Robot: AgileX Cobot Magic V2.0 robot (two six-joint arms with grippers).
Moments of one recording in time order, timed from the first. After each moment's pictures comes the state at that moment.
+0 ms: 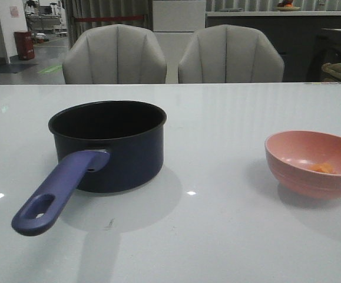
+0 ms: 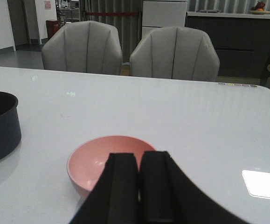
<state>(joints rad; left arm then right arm) -0.07 1.56 -1.26 0.24 0.90 -0.25 0.18 -0.01 0.03 -0.05 0.04 0.09</state>
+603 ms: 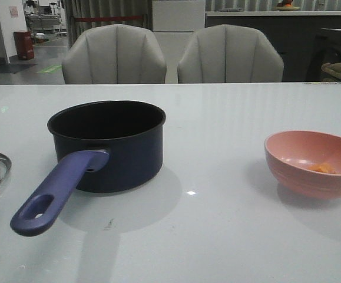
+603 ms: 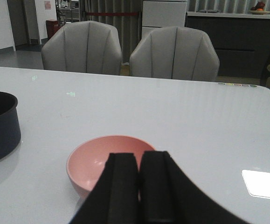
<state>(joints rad) -0.05 1.76 -1.06 0.22 0.60 -0.25 0.18 -0.01 0.03 -0.05 0.04 0.09</state>
